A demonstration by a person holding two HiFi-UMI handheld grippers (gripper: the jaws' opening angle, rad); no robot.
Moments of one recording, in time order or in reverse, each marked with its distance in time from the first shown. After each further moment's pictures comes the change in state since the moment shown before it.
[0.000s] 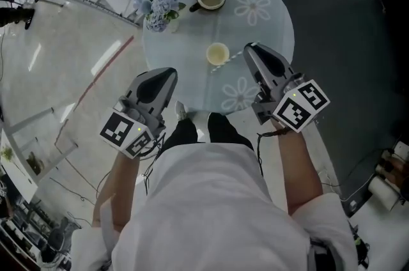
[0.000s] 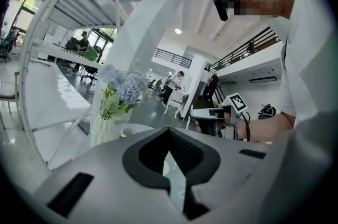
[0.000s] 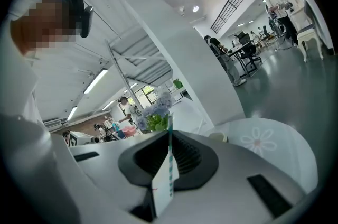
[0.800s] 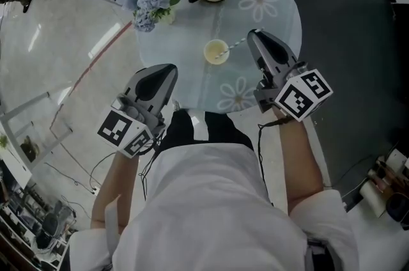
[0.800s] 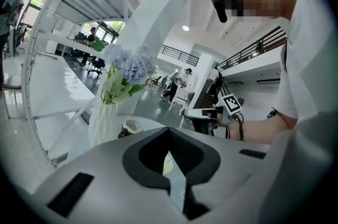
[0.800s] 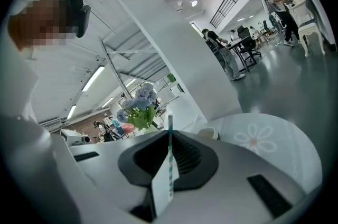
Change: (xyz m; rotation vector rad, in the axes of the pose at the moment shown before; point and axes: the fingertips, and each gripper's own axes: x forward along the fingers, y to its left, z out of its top) left arm 0.029 0.013 -0.030 -0.059 0.033 0.057; right arm 0.030 -0.061 -0.018 0.014 0.052 0.004
